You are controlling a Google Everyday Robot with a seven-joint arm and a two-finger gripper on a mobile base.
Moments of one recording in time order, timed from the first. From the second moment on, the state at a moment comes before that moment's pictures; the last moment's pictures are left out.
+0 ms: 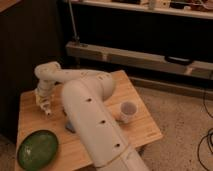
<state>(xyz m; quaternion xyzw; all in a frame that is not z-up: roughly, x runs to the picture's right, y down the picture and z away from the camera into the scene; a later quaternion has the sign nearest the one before) -0.366 0.058 0.875 -0.45 -0.06 0.46 0.77</state>
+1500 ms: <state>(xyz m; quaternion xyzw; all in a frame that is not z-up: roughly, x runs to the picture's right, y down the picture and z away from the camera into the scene) -0.288 0.181 0.658 -0.53 -0.17 0.09 0.83</state>
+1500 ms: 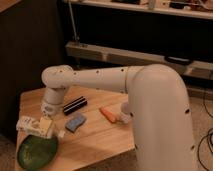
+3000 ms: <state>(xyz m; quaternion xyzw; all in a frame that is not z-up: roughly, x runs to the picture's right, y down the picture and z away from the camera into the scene) -0.306 0.238 0.703 -0.56 -0.15 0.08 0.81</state>
